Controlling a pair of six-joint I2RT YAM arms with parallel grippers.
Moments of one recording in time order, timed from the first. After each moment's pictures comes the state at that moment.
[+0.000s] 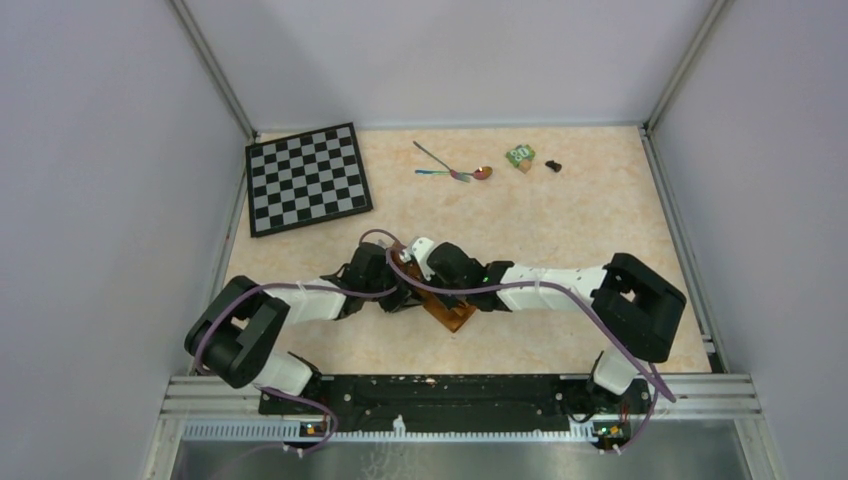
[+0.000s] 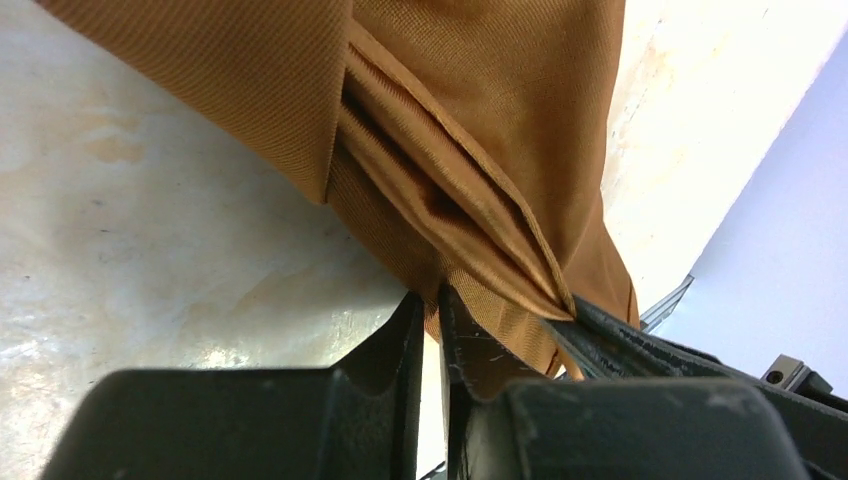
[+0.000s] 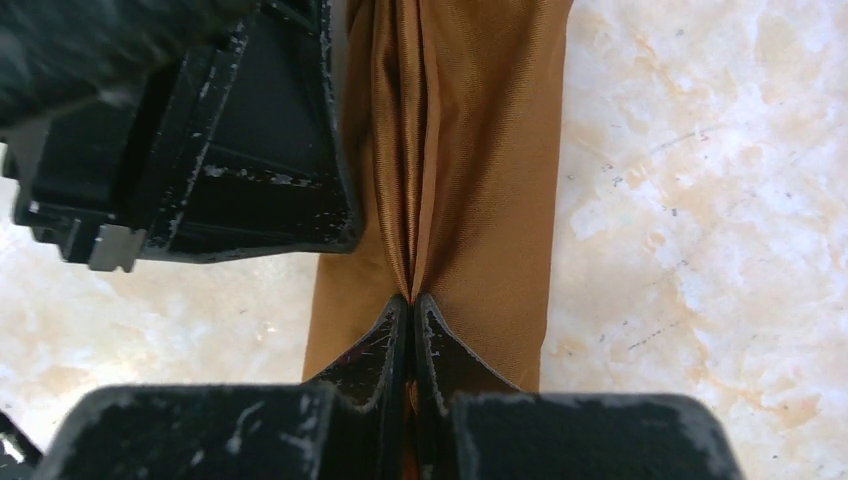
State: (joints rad) left arm -0.57 1.45 0.47 0.15 0.29 -1.11; right arm 1.04 1.65 0.93 -0.10 0.13 0.01
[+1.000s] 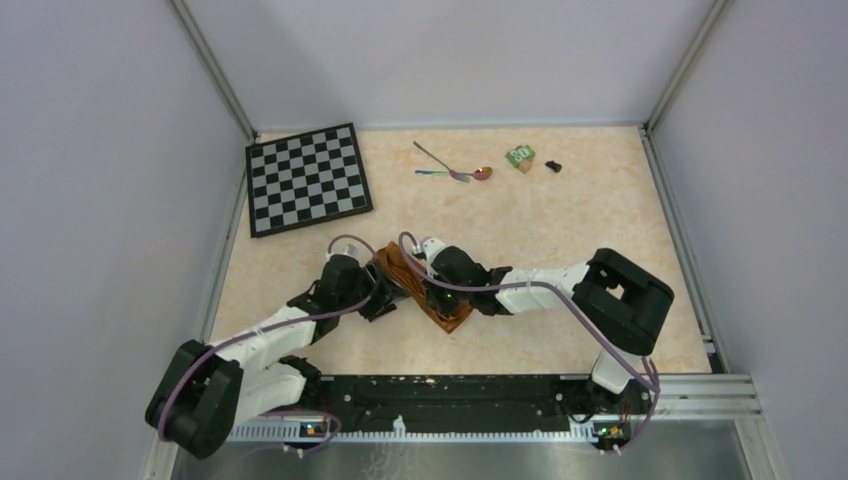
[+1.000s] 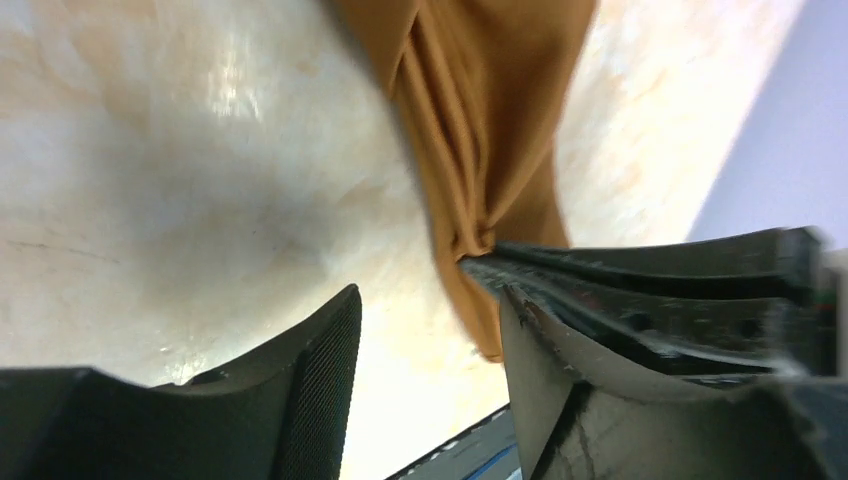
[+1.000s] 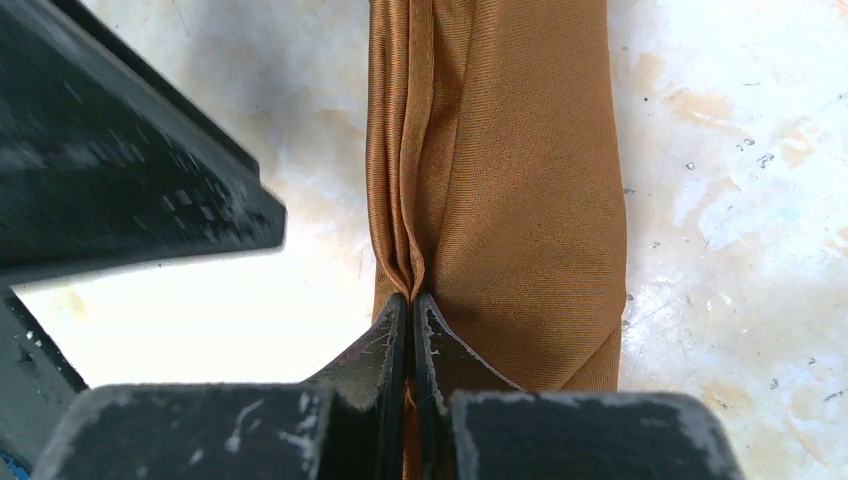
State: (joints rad) left arm -0.51 1.13 0.32 0.04 0.23 -1.11; right arm 1.00 1.72 0.85 0.11 -0.04 0.31
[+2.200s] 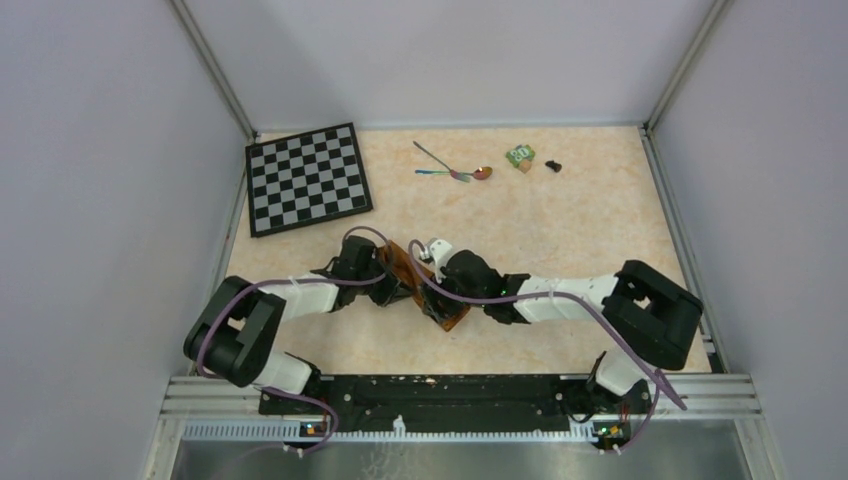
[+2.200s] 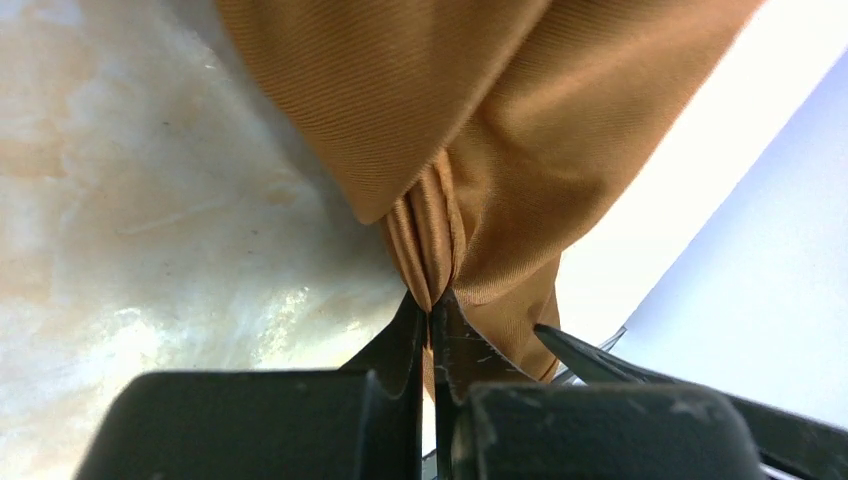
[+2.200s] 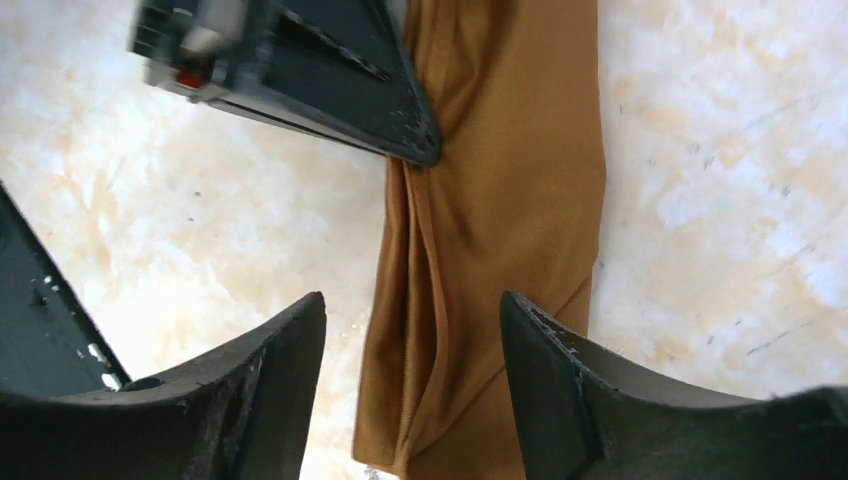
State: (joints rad) left arm -0.45 1.46 0.48 0.12 0.31 -1.21; right arm 1.01 1.60 0.75 0.16 -0.04 0.25
